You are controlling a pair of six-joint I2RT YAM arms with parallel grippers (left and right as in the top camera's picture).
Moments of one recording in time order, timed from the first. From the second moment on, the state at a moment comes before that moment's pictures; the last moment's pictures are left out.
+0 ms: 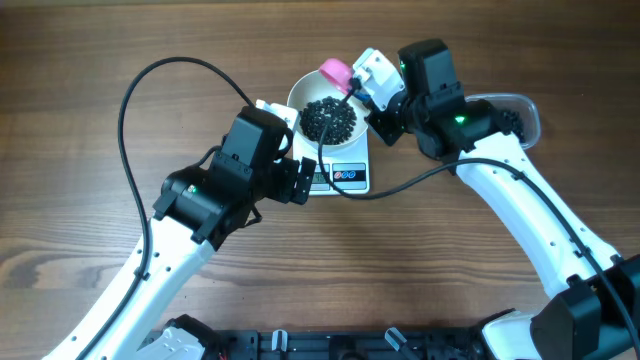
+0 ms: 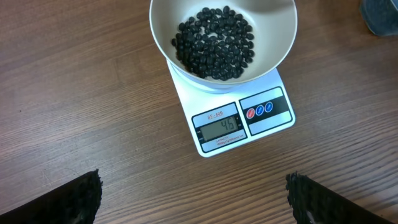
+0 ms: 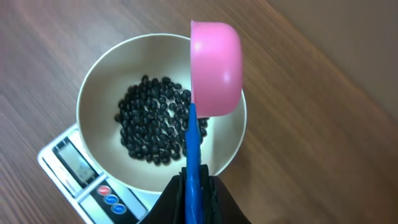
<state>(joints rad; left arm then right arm) -0.54 1.24 1.15 -0.85 -0.11 -0.17 0.41 1.59 1.32 -0.54 -0.14 -0.39</state>
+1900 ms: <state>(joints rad) -0.54 1.24 1.15 -0.85 -0.11 -0.17 -0.19 1.65 1.32 -0.89 -0.08 -0.09</state>
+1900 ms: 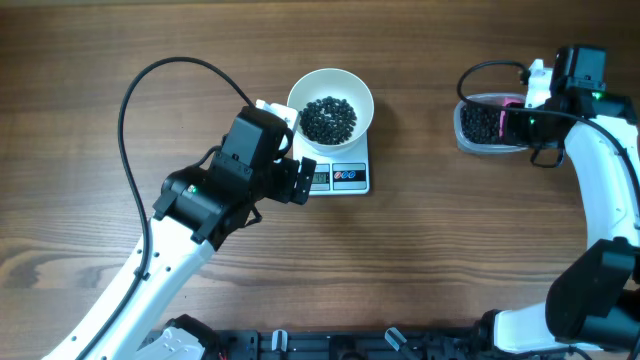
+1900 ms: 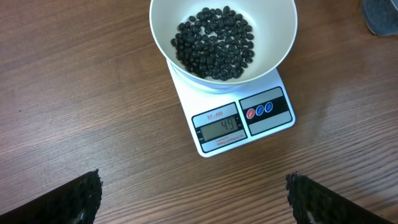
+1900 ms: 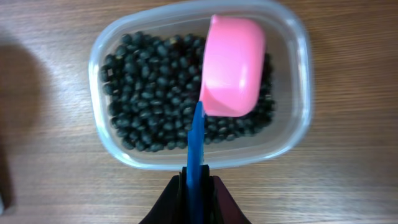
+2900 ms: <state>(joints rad) -0.54 1.24 1.15 -0.85 -0.11 -0.17 -0.31 1.68 1.32 -0.94 -0.37 -0.29</state>
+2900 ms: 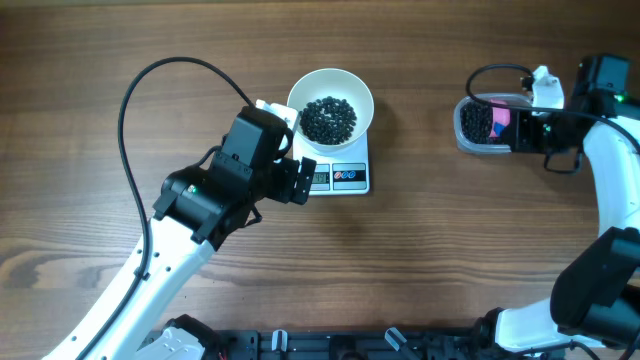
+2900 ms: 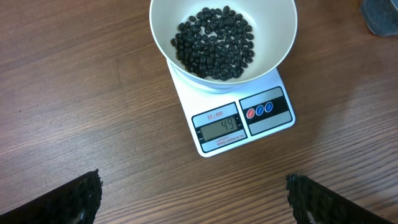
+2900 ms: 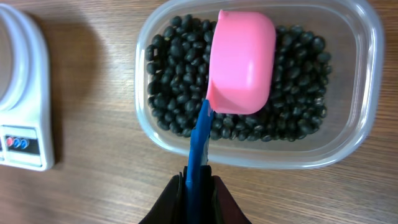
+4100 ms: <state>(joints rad) -0.54 1.24 1.15 -0.85 -0.11 -0.17 -0.39 1.68 1.32 -0.99 -0.56 -0.33</state>
